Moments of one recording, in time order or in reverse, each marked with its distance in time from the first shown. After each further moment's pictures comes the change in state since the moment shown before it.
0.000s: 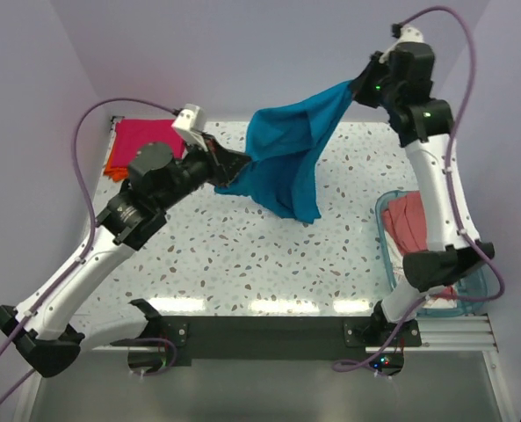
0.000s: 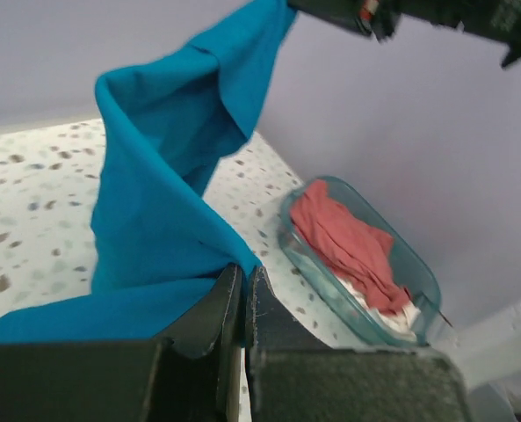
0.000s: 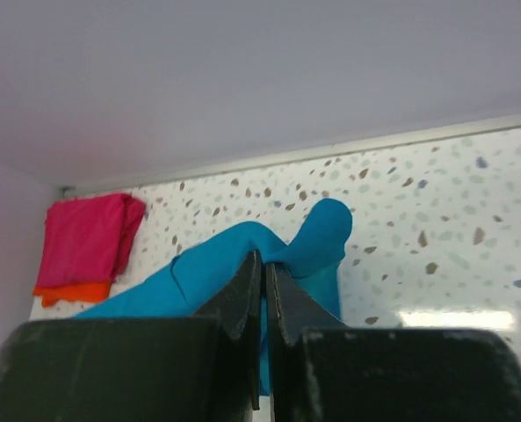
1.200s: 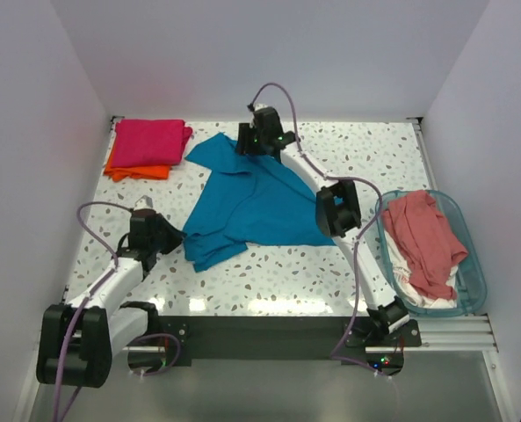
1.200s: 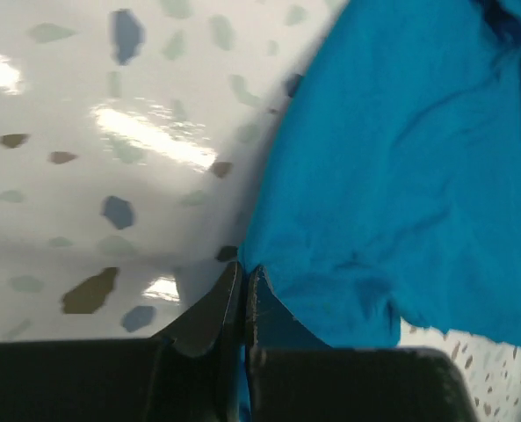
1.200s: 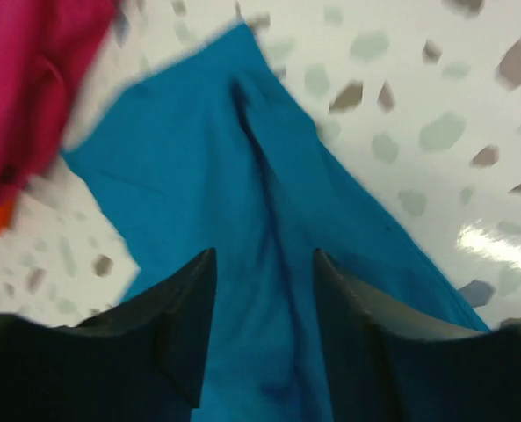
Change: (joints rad) left arm 0.496 -0.036 -0.889 0.205 -0.012 -0.264; right arm 0.264 0.967 0.470 0.291 -0.146 -0.001
